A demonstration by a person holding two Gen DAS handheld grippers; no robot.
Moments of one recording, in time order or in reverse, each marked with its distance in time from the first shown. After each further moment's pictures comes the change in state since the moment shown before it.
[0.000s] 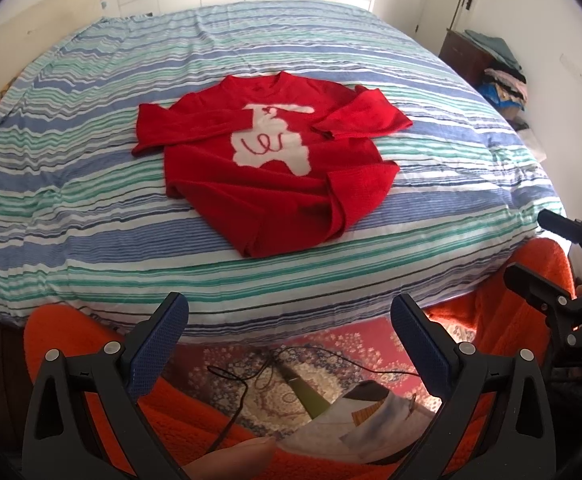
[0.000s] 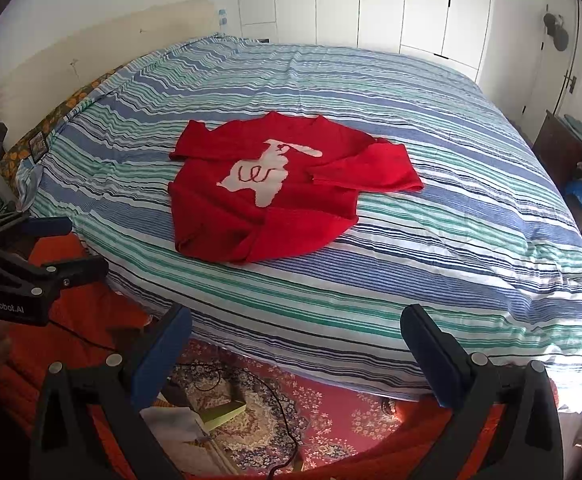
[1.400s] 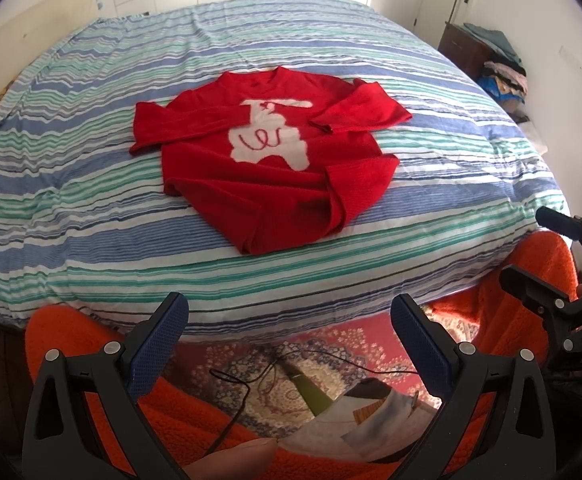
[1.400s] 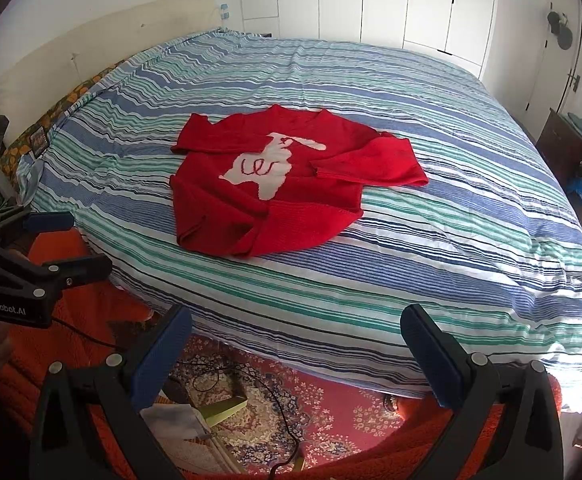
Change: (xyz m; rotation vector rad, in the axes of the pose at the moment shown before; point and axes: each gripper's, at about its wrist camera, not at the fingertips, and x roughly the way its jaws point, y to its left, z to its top) left arm 0.003 -0.004 -0.001 0.020 0.013 0.011; right arm 0.004 0.003 -0.001 -0.003 0.020 0.005
